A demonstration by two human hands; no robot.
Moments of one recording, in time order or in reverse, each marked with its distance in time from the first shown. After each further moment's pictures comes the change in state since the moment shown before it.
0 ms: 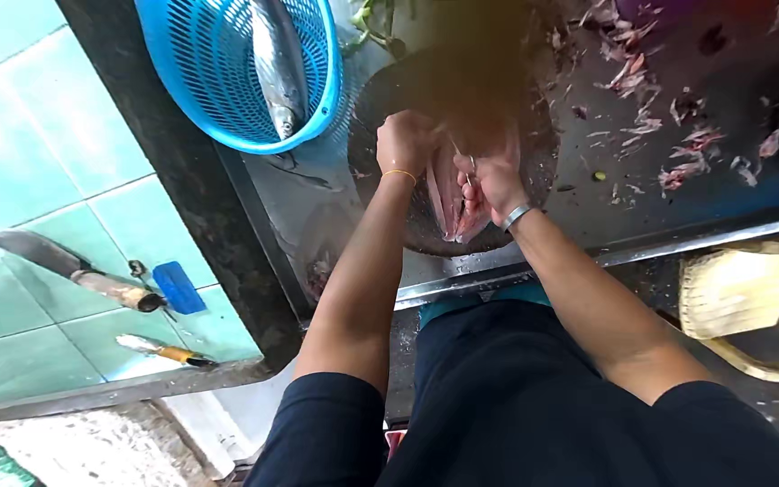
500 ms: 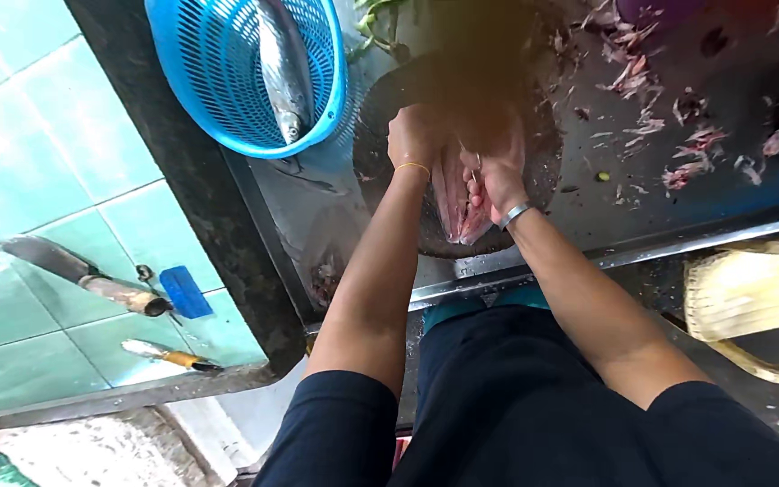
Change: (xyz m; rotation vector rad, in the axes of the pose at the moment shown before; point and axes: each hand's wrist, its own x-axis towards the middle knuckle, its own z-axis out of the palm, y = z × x) left_hand 0.008 0.020 0.004 0.048 0.017 -0.071; right_hand 0.014 0.010 0.004 0.133 0.074 -0.061
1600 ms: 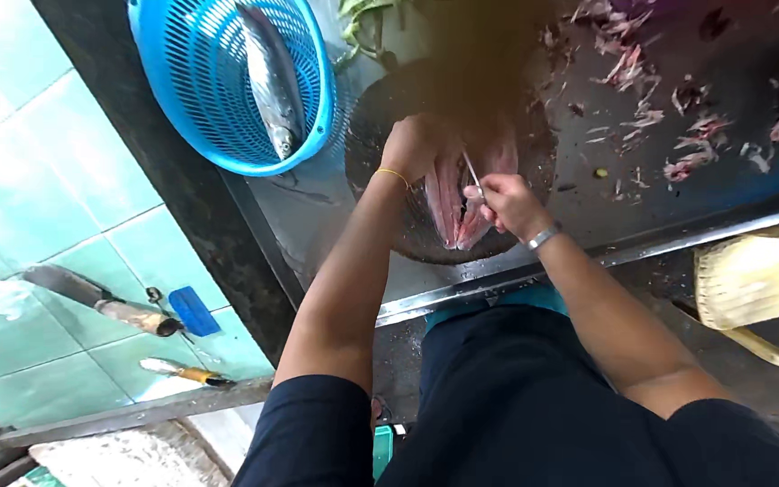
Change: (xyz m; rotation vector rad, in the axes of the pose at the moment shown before) left_hand 0.013 -0.013 -0.003 0.057 -0.276 0.425; right_hand -0.027 0.004 -0.045 -0.533 -0.149 -0.268
